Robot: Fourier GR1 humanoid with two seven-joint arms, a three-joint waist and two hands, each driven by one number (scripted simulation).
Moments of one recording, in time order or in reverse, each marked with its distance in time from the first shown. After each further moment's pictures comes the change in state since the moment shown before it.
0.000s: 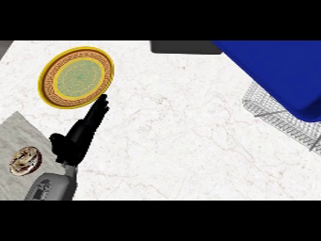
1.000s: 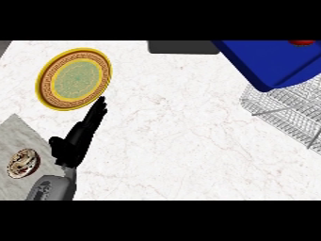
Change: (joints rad) left arm 0.015 -0.014 0.027 0.024 -0.021 -0.016 -0.037; right arm -0.336 0.262 -0.165 0.580 -0.035 -0.184 -0.134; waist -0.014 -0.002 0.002
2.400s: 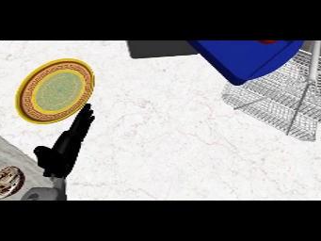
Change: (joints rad) left arm 0.088 0.008 0.048 -0.051 -0.003 0.027 0.008; right arm 0.522 -0.128 -0.333 -0.729 0.209 -0.275 0.071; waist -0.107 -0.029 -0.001
